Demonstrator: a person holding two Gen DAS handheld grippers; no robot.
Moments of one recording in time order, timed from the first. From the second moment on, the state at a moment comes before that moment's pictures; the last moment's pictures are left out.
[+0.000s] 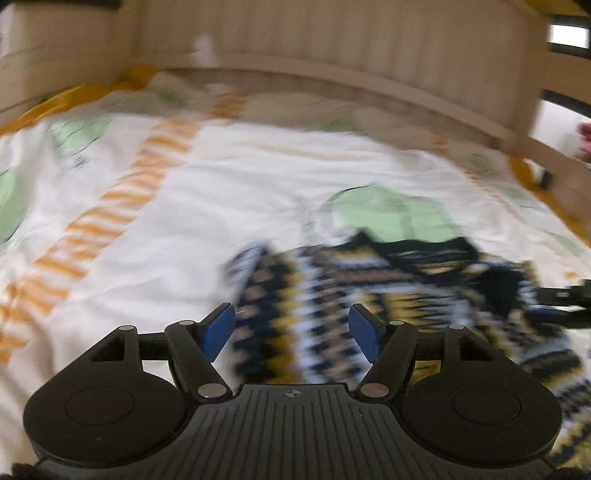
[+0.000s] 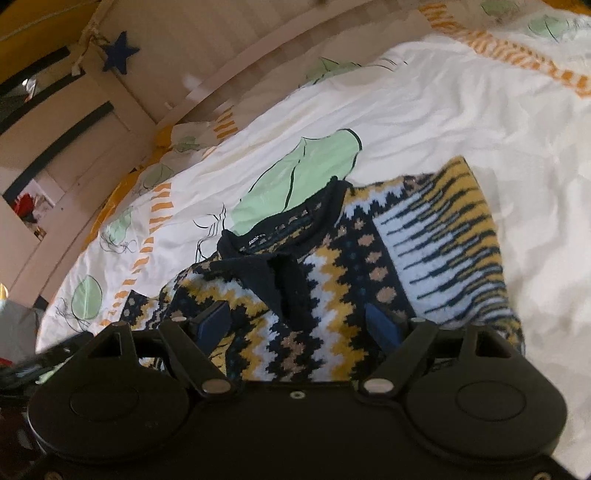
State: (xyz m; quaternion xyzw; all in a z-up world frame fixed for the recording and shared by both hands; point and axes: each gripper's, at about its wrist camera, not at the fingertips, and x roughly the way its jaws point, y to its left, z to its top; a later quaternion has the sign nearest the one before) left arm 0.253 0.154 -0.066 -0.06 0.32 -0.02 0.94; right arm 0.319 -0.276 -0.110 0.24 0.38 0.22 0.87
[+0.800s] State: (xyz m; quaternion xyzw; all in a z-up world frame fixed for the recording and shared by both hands) left arm 0.274 0.179 -0.070 -0.14 0.37 -0.01 0.92; right arm 0.344 -0.209 -0.092 0.09 0.46 0.13 0.87
